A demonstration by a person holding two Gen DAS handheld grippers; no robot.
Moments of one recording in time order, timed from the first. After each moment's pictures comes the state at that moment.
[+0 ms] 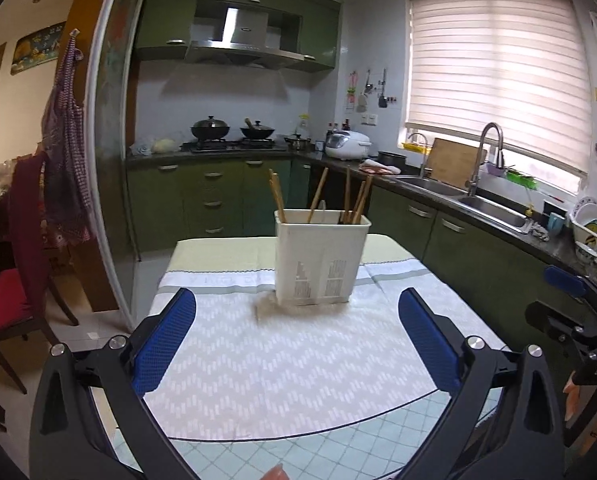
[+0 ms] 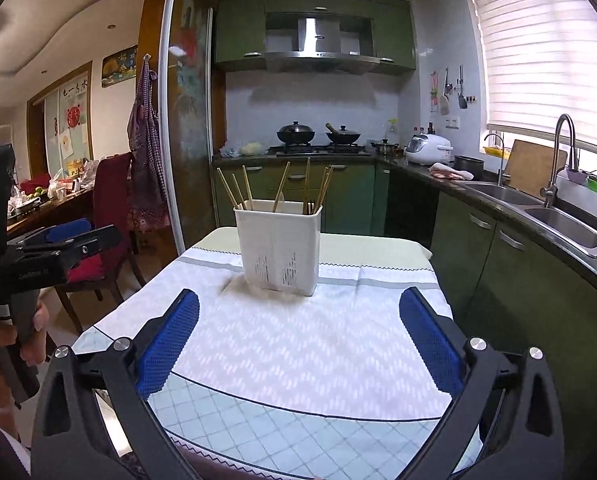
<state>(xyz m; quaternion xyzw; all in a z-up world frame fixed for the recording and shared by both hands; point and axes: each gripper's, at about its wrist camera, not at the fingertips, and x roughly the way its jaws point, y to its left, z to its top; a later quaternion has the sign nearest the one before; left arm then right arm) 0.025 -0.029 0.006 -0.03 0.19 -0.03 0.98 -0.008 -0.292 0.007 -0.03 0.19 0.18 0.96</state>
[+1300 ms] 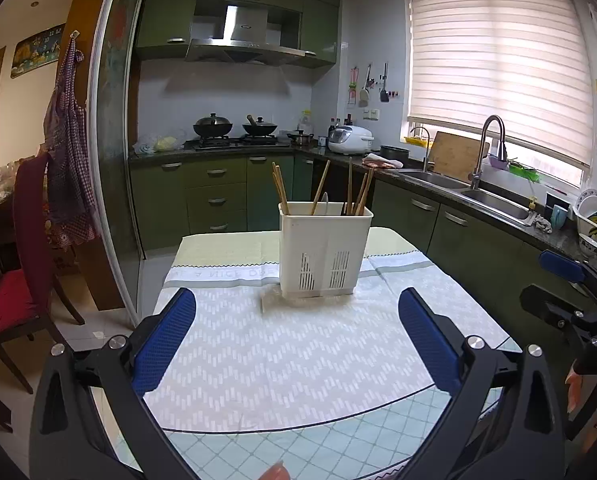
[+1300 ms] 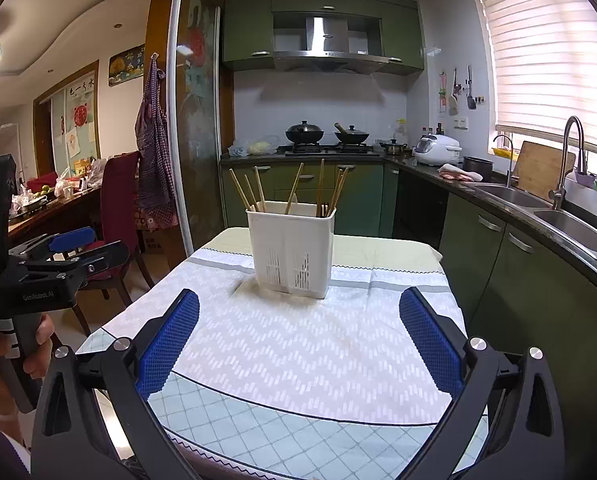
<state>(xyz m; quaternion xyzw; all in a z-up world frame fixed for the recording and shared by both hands) 0.020 -0.030 0.001 -0.02 0.20 -0.03 0.98 0.008 -0.278 0.014 -0.02 0.19 0.20 0.96</state>
